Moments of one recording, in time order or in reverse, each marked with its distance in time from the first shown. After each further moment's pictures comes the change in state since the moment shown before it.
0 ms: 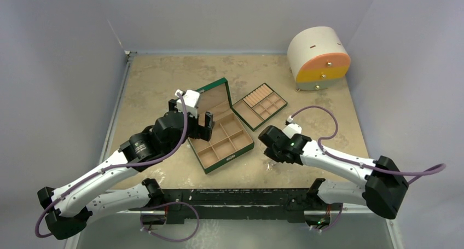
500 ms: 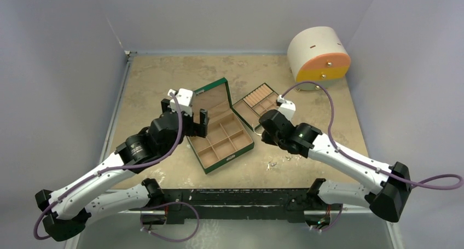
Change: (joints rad) left arm 0.000 -0.018 0.000 0.000 -0.093 0.003; right arm 0.000 -0.079 0.213 -0.051 0.054 -0.391
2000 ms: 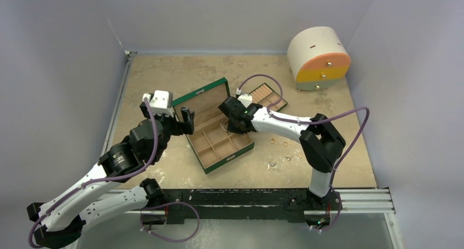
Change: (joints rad) left arm 0.000 -0.152 -0.016 0.001 -0.163 -0.001; right arm -0.008 0.713 0.405 0.175 -0.153 -0.024
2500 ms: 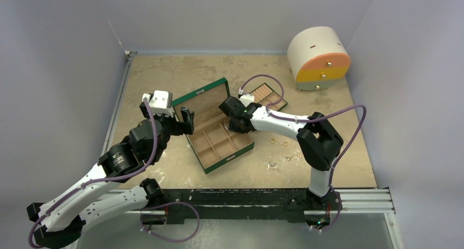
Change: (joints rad) left arm 0.000 -0.003 0.000 0.000 0.000 0.000; right arm -0.014 0.031 0.010 -0.013 0.042 0.035
